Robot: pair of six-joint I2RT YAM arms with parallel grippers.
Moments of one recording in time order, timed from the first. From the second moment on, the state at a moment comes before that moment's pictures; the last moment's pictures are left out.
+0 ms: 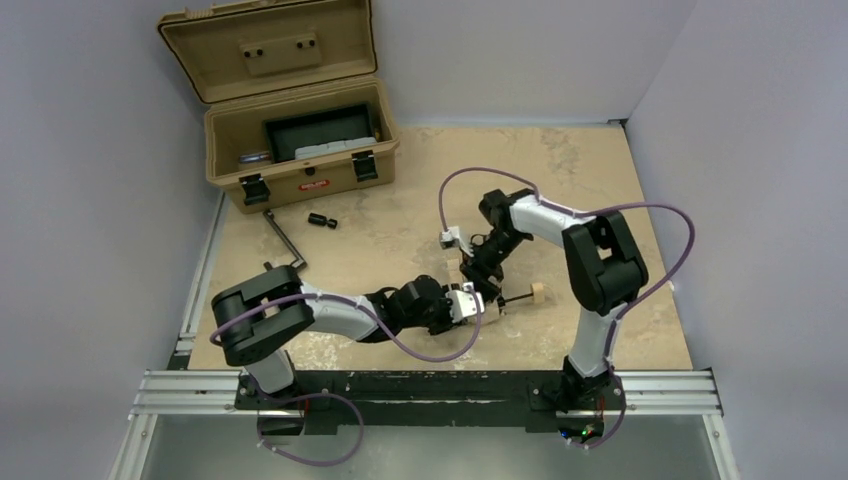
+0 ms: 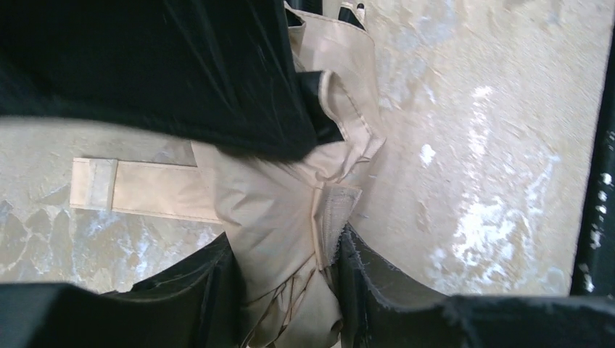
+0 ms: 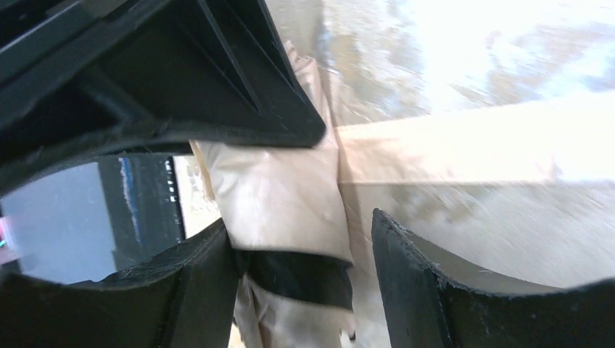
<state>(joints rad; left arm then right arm) -1.13 1.66 0.62 0.44 0.08 0.27 0.46 1.91 1.21 -1.04 -0.76 -0.94</state>
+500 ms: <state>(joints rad) -0.98 1.74 0.71 0.41 0.34 0.09 0.15 1.47 1.15 -0.99 -0.84 -1.48</state>
